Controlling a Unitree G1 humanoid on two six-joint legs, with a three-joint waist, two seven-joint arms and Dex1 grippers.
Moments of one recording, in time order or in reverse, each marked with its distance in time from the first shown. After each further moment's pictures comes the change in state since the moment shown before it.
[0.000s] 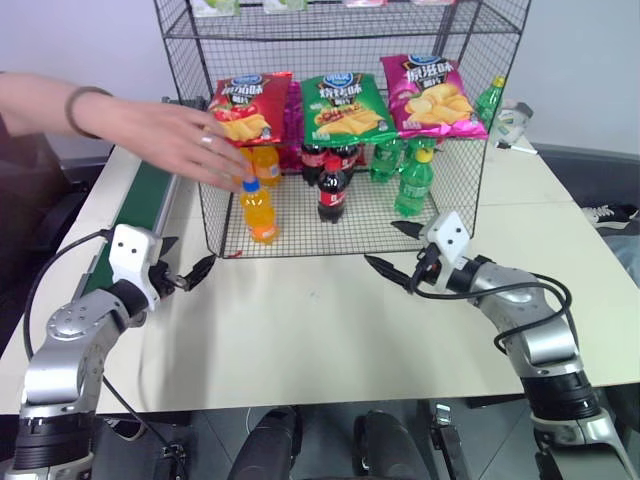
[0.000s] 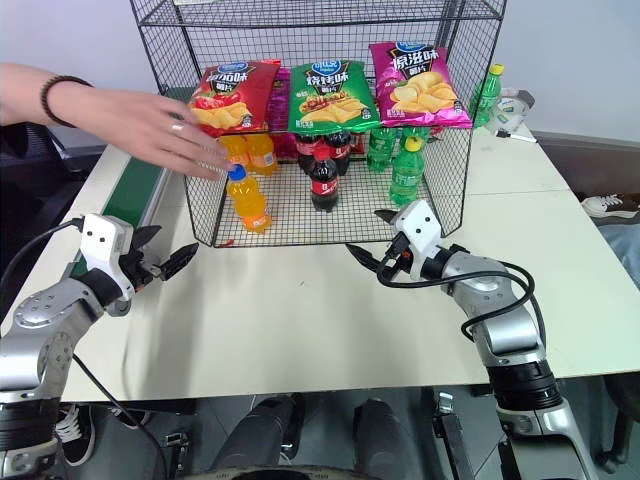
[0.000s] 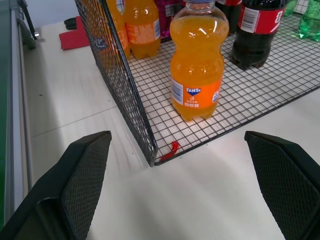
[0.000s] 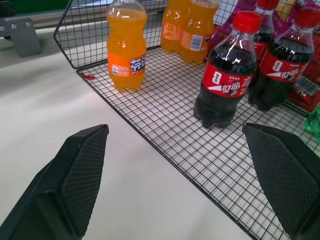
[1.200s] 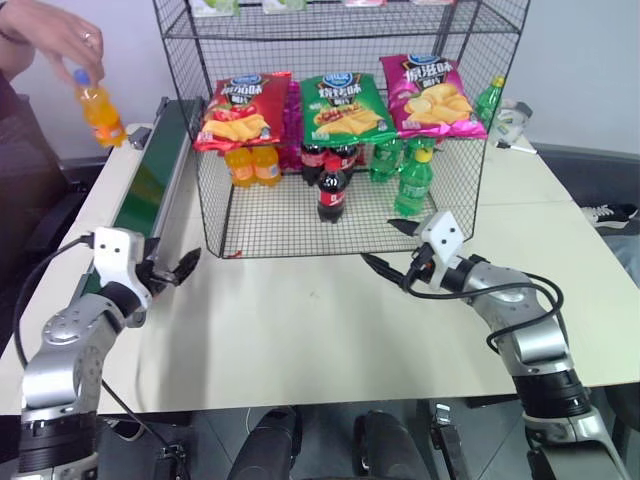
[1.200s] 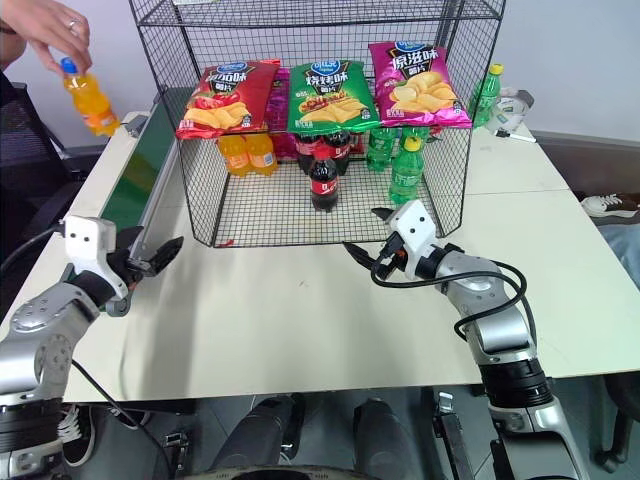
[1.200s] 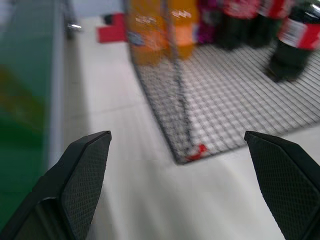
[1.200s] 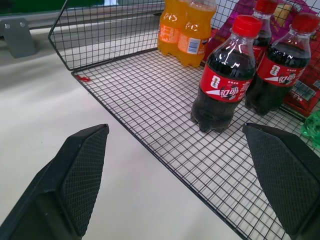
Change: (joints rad) left arm -0.003 -0.051 0.105 0.045 -0.034 0.005 0.118; right arm -0.010 0.036 0.009 0.022 -0.041 -0.029 -0.013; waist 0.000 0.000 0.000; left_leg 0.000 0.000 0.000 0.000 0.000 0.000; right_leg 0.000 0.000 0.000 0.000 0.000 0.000
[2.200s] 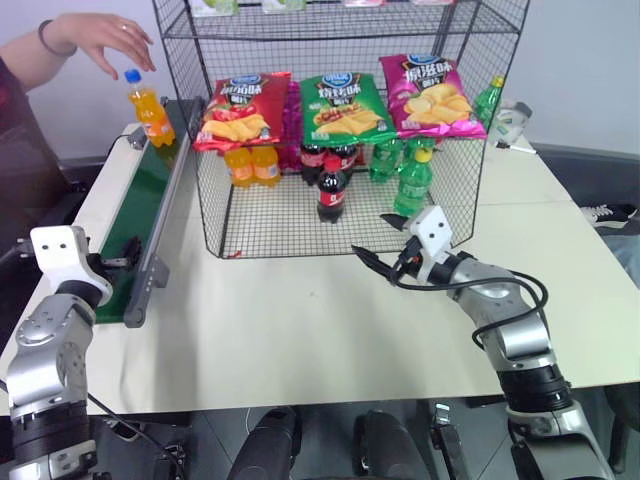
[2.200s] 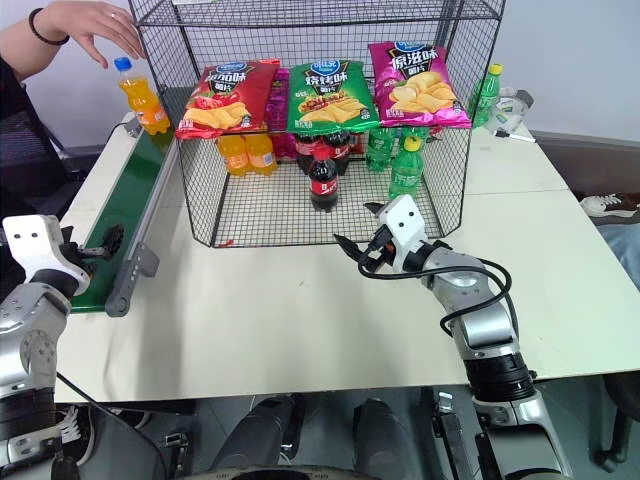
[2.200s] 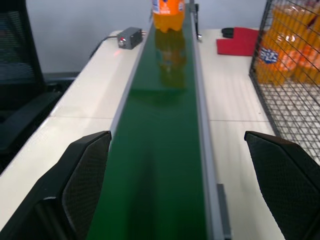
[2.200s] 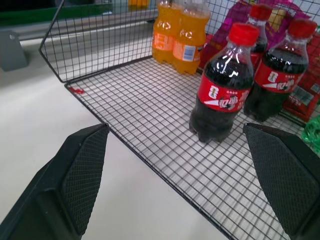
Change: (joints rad) left arm -0.065 -0.018 0.099 0.153 0.067 -0.078 0.206; right arm -0.034 0.075 0.019 0.009 -0.018 0.033 -0.058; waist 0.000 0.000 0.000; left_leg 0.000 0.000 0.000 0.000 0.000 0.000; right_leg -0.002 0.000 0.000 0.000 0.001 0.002
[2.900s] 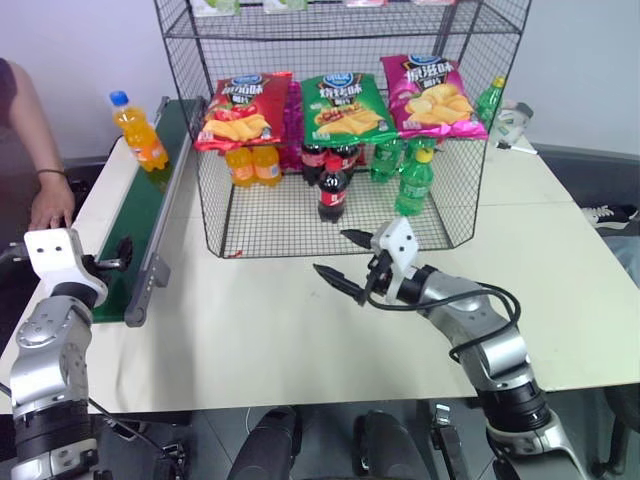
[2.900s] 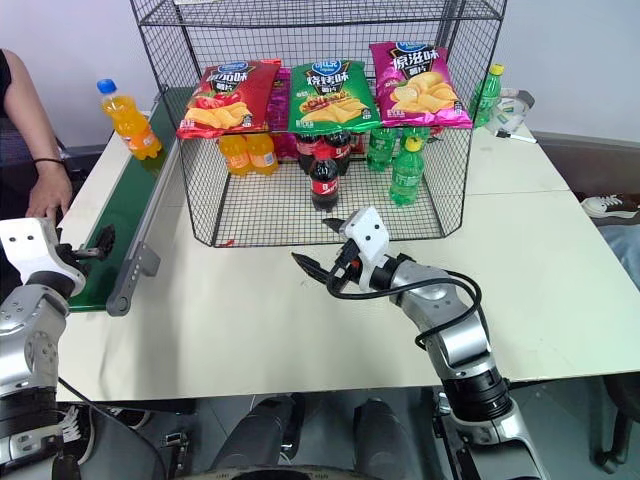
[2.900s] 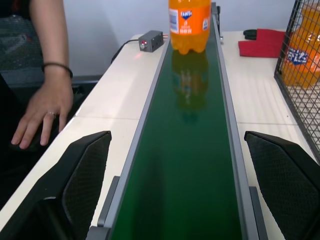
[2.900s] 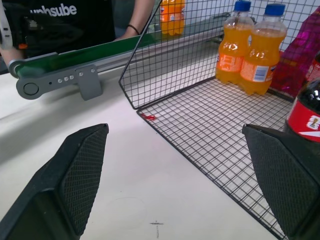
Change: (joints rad) left arm -0.004 -0.002 0.001 0.063 0.032 -0.077 0.032; right arm 0.043 0.083 0.106 -0.182 0.071 0.135 -0.017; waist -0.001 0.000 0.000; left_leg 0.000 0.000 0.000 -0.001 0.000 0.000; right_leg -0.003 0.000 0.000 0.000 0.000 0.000
